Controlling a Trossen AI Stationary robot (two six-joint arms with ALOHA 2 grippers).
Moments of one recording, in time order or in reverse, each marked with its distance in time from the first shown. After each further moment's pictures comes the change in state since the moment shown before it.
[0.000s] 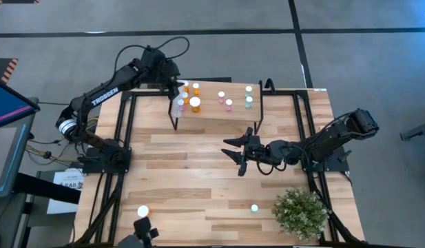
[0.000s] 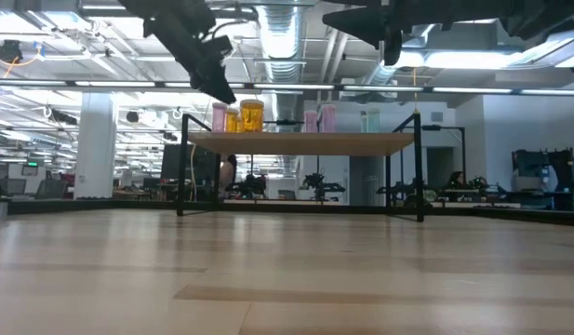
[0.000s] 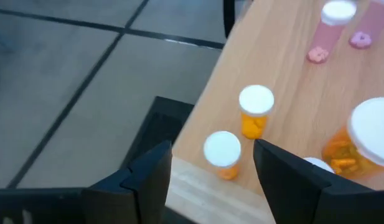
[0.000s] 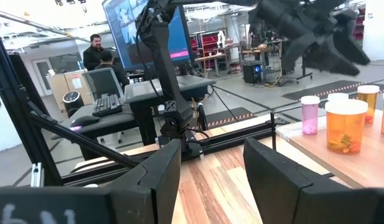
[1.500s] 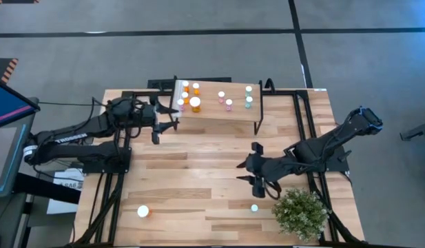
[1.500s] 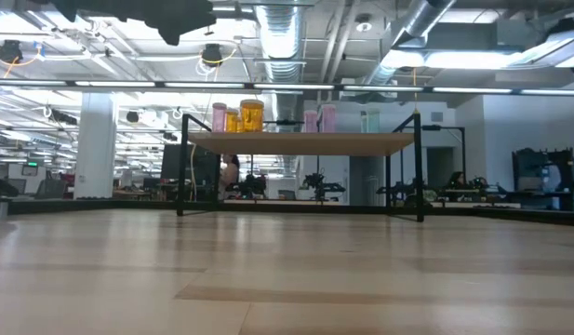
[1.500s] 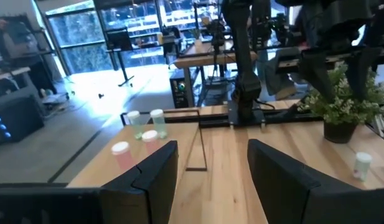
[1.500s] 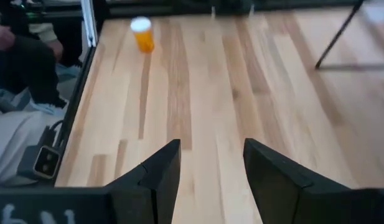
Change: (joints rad) left arm -0.484 -0.672 -0.654 0.609 0.026 -0.275; right arm 0.208 -0.075 0.534 -1.389 -0.112 0.212
